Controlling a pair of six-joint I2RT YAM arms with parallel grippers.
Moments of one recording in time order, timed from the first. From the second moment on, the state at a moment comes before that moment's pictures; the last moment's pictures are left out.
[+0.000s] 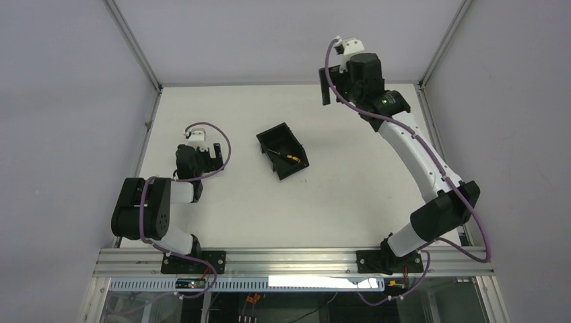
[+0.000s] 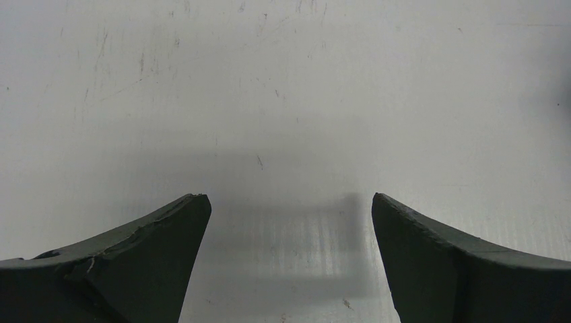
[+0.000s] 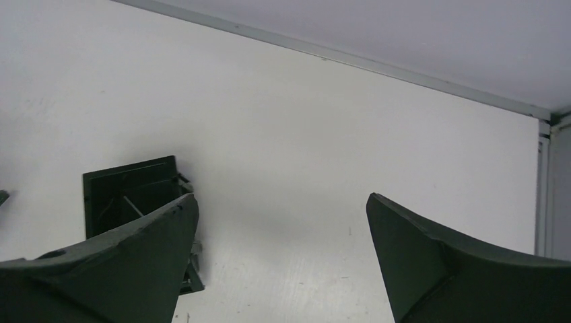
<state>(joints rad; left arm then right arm) -0.02 1.53 0.38 0.85 0.04 -0.06 0.50 1.56 1.68 -0.54 0.18 -0.01</state>
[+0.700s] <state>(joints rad) -0.02 1.53 0.38 0.85 0.04 -0.06 0.02 1.43 1.53 -0.53 0.00 0.10</state>
